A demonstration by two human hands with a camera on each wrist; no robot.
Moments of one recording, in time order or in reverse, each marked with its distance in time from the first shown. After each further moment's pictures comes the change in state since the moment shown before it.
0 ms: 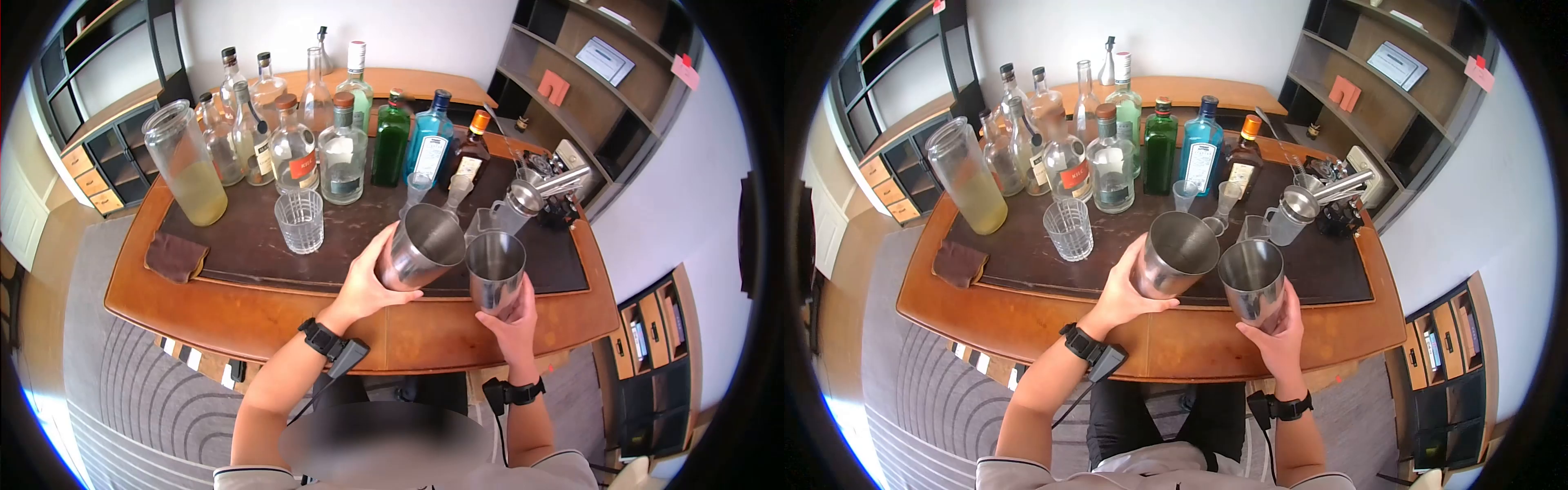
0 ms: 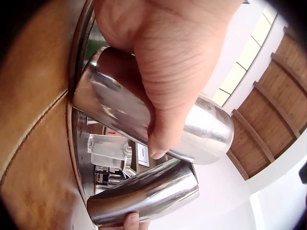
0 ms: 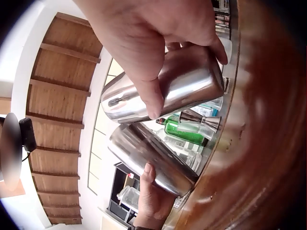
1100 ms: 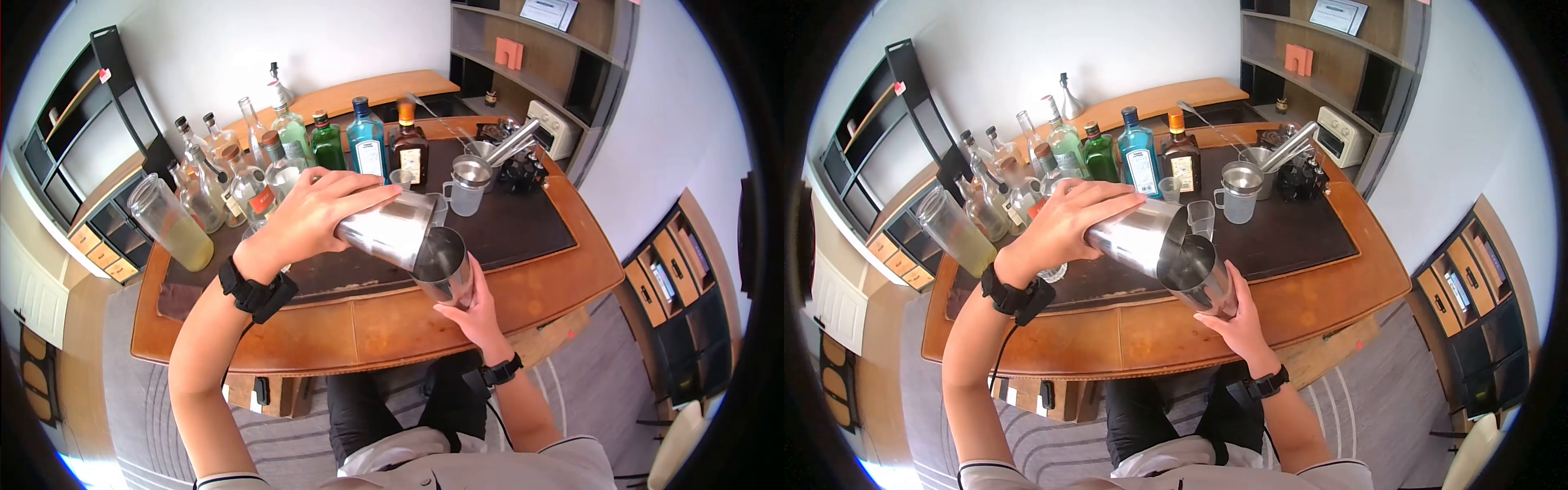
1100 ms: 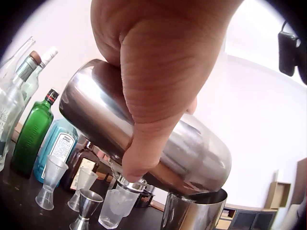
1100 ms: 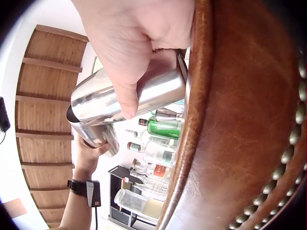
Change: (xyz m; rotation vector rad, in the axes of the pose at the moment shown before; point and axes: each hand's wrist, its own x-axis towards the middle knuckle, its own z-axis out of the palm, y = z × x) left_hand 0.108 0.146 -0.002 1.081 -0.555 0.547; right_hand -0.015 0.032 -0.007 0.278 -0.080 0.024
